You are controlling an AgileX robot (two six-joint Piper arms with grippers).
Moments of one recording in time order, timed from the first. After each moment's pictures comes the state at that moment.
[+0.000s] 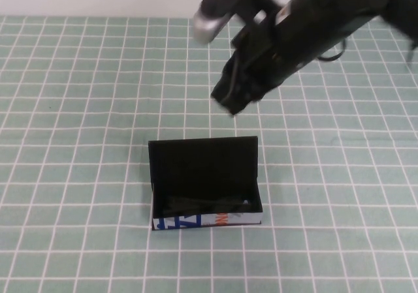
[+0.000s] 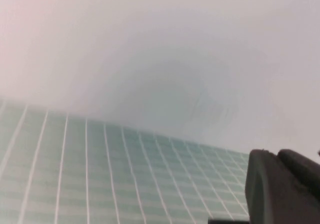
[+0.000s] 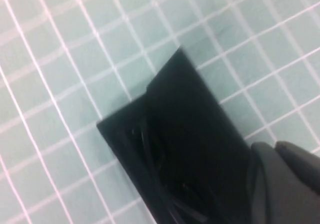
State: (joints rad) right arm 0.56 1.77 -1.76 0.39 1.07 -0.66; left arm -0.19 -0.01 -0.21 -0.29 0.24 -0.06
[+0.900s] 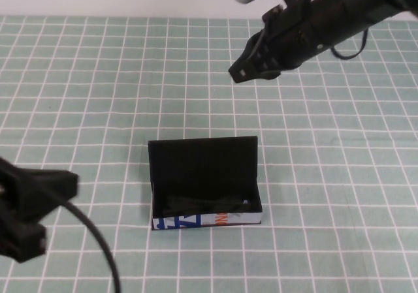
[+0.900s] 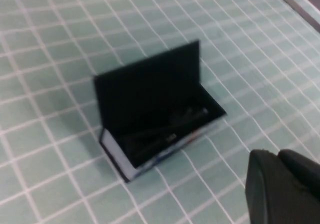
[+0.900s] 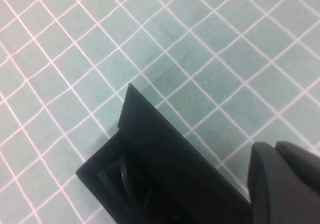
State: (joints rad) right arm 0.40 1.82 -1.76 0.59 1.02 -0.65; left arm -0.19 0.73 -0.72 -0.71 0.85 0.55
